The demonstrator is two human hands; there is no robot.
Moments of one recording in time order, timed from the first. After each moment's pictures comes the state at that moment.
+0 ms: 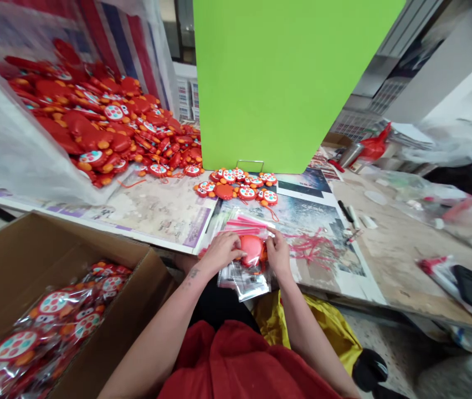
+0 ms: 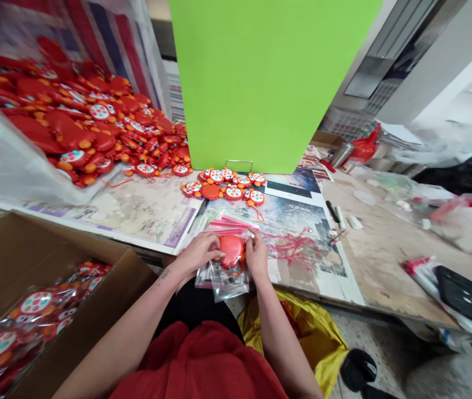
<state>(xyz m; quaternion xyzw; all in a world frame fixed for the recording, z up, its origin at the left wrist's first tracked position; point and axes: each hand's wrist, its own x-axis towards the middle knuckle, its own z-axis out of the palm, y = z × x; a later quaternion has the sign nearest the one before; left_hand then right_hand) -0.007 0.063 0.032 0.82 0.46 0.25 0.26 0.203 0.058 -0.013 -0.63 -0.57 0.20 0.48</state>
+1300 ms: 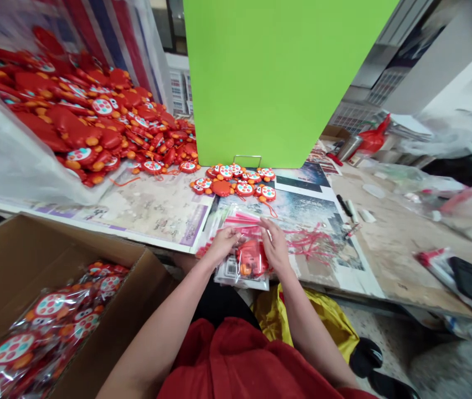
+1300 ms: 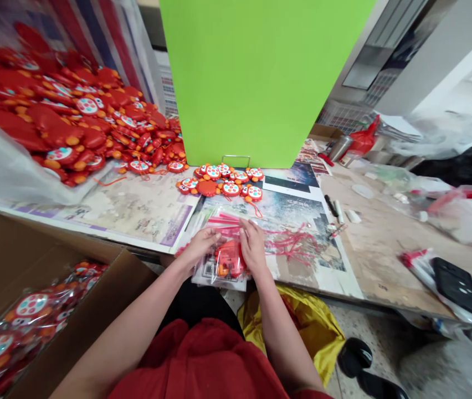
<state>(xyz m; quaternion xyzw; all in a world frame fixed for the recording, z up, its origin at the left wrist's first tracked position) 0.018 0.074 0.010 0.44 0.48 0.38 0.66 0.200 0.060 0.008 -0.55 -0.69 0.13 0.45</state>
